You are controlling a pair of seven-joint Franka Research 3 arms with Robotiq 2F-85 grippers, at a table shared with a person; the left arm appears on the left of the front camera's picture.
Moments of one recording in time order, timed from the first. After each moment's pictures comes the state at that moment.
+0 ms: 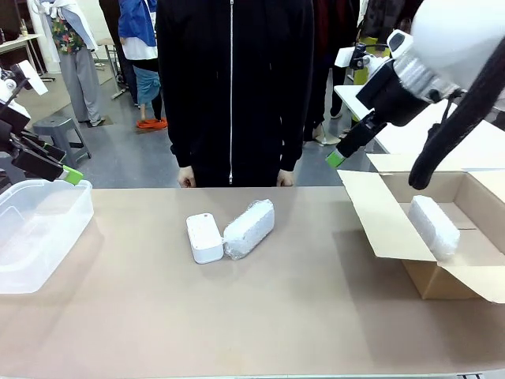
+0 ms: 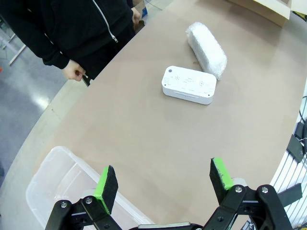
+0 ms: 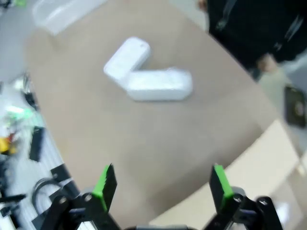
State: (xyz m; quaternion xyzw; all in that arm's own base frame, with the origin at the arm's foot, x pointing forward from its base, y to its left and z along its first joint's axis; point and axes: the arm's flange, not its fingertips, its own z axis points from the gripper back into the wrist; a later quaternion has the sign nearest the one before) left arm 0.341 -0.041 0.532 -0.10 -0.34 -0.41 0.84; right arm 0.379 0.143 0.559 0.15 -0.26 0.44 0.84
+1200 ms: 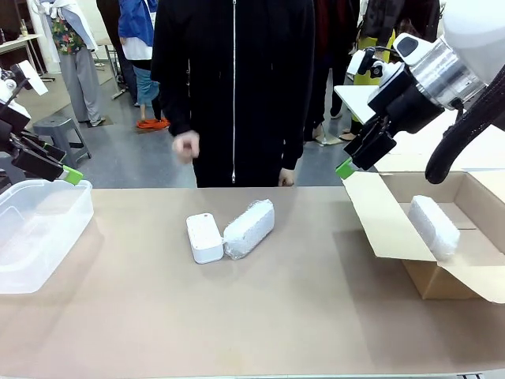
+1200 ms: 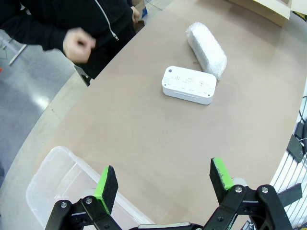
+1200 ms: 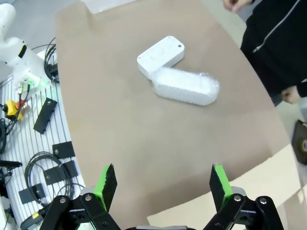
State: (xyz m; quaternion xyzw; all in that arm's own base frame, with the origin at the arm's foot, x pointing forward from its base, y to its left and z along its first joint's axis) left arm 0.341 -0.041 0.532 -0.10 -0.34 -0.41 0.84; right arm 0.368 0.133 0.553 0.17 -0.25 0.53 0.79
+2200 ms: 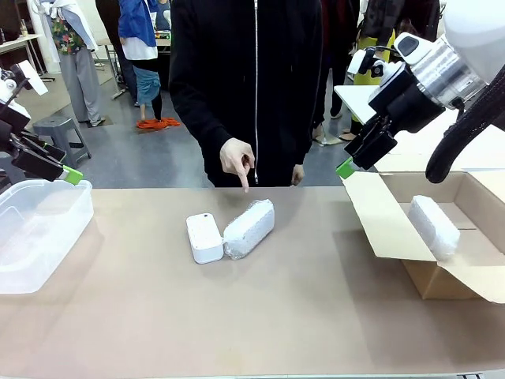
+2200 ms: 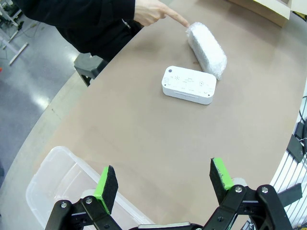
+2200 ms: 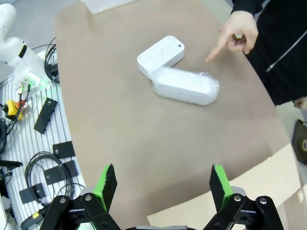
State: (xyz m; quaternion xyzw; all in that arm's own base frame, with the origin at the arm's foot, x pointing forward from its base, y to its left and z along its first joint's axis) left arm 0.341 -0.041 0.532 -0.10 -0.34 -0.41 0.84; right arm 0.368 0.133 0.554 0.17 -0.25 0.53 0.79
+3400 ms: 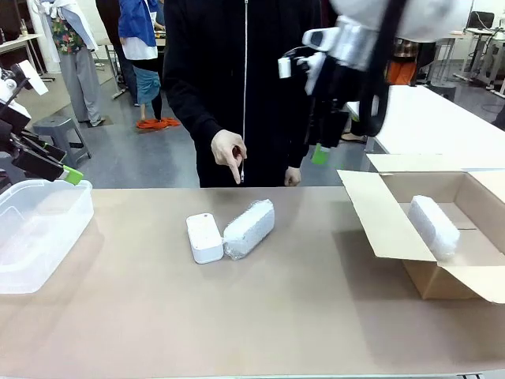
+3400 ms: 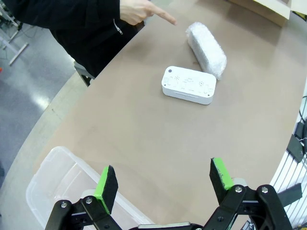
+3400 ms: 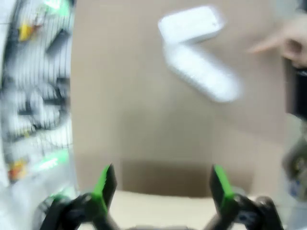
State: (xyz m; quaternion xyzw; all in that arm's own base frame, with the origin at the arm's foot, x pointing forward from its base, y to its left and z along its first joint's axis) left arm 0.341 -0.041 0.532 -0.10 -0.34 -0.41 0.84; right arm 0.484 0.251 0.561 0.10 -0.03 0.73 0.68
